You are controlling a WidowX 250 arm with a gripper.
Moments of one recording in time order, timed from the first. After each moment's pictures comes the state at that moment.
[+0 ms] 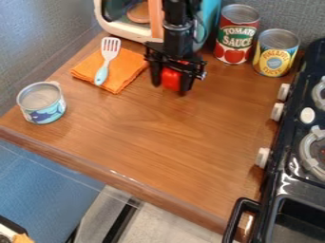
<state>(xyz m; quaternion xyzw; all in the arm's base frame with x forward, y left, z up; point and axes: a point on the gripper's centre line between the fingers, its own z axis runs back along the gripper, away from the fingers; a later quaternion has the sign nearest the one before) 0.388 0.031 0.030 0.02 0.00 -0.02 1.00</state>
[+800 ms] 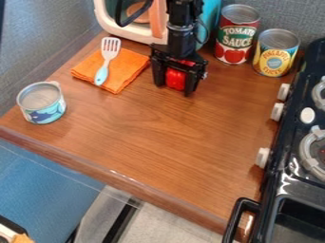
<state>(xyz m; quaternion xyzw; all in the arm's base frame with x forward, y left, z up) 0.403 0.034 0.031 0.00 0.01 -0.03 1.00</state>
